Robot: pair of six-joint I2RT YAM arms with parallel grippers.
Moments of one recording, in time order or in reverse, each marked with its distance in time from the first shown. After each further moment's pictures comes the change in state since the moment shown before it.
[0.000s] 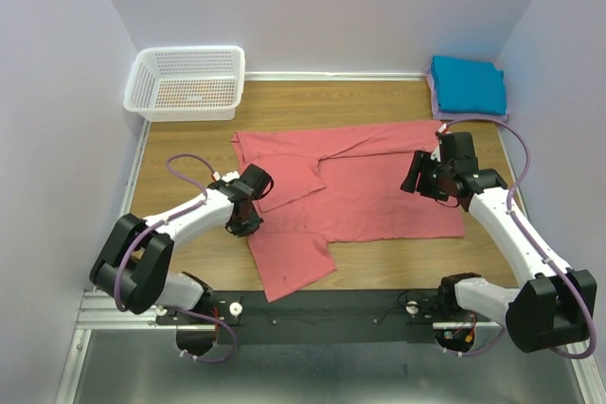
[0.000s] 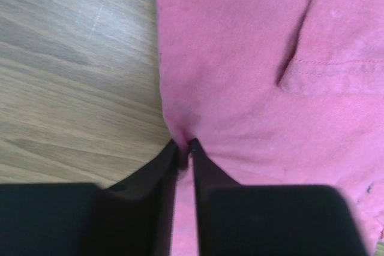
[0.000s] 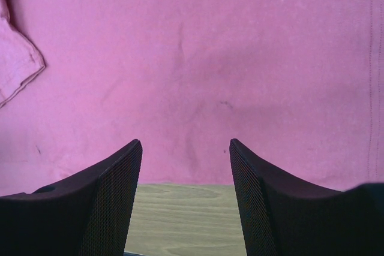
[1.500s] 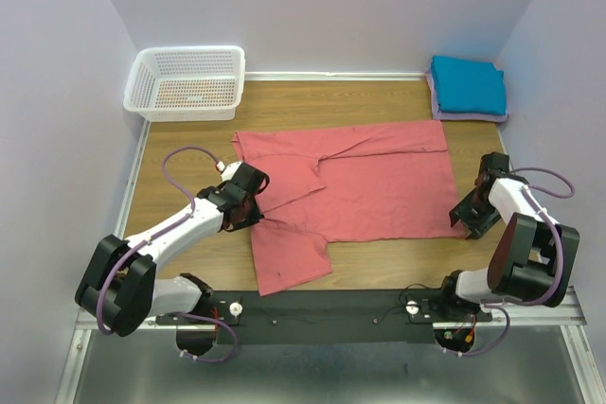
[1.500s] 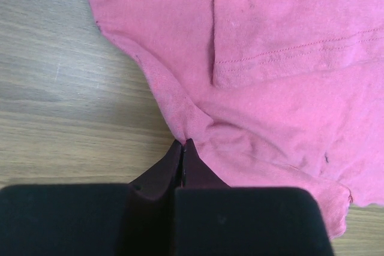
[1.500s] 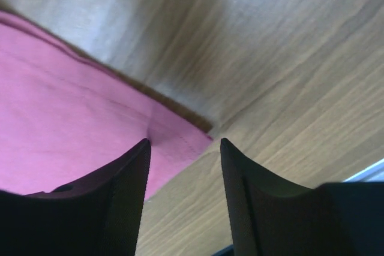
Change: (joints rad) left arm 0.000 -0.139 -0.041 0.141 0.024 0.162; right arm -0.488 0.251 -0.101 -0.135 0.226 0.186
